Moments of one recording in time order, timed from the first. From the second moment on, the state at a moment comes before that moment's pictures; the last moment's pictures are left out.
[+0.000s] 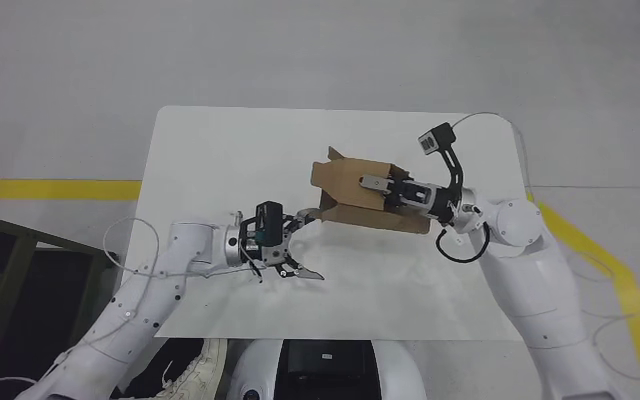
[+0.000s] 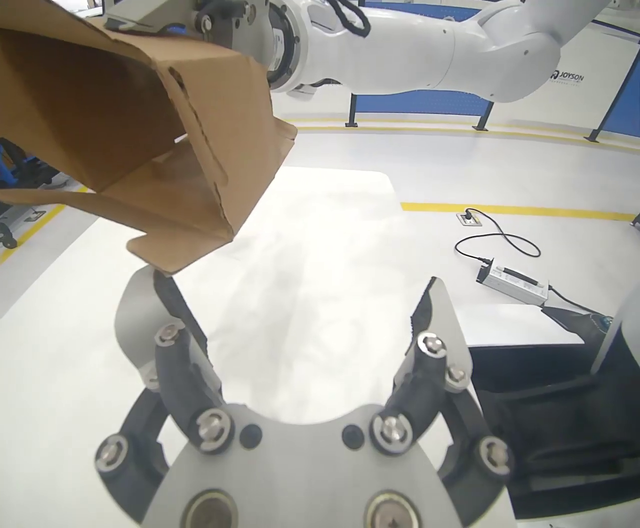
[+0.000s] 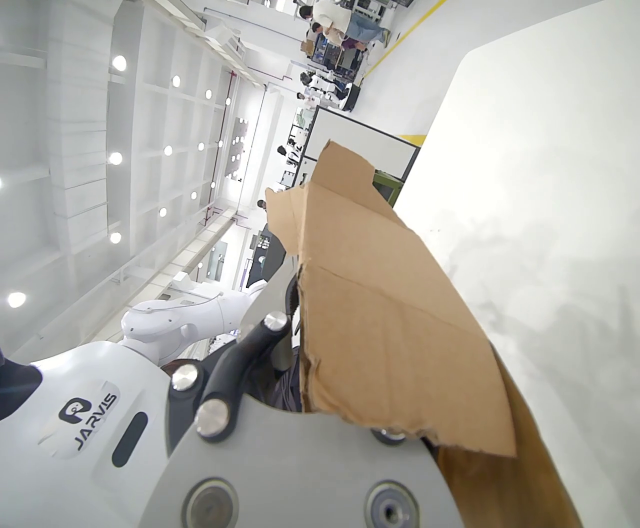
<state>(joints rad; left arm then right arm) 0.99 -0.98 -0.97 -1.52 1.32 -1.01 0.34 -0.96 -1.14 1.23 -1.52 0.41 -0.29 1.02</state>
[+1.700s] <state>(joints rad) 0.94 -0.99 -0.93 -1.49 1.30 -1.01 0.48 -0.94 -1.14 1.16 -1.55 0.45 -0.27 1.10</state>
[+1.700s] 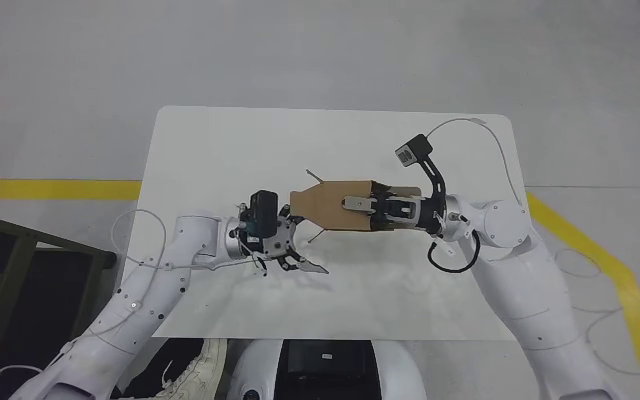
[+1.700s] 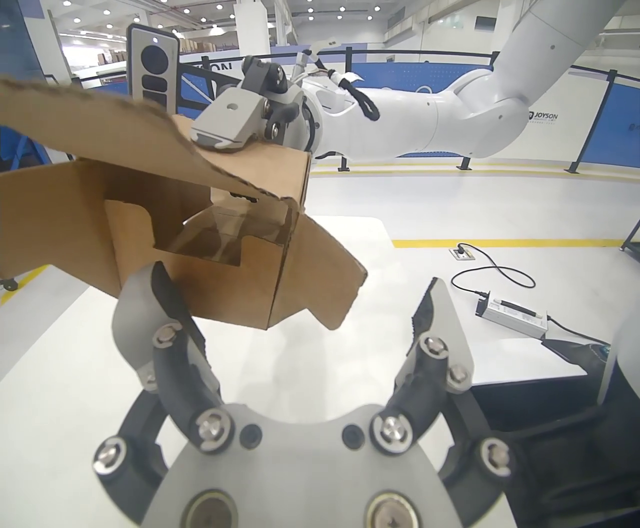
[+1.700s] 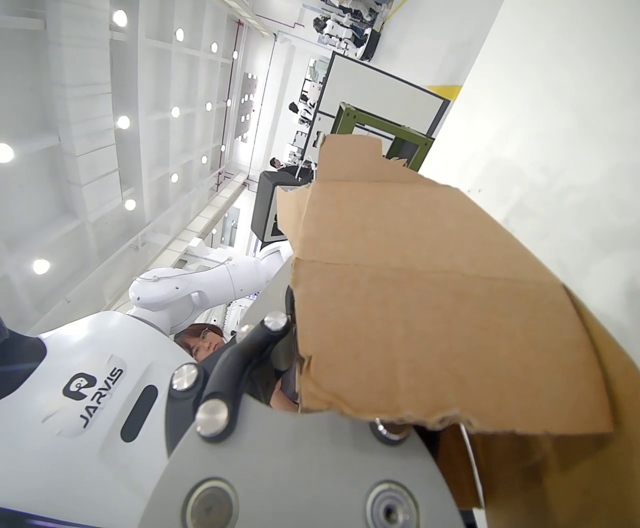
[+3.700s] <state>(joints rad) 0.84 -0.90 -0.71 -1.39 0.87 -1.01 0.53 -0.92 -1.14 1.14 -1.54 0.47 -0.26 1.12</state>
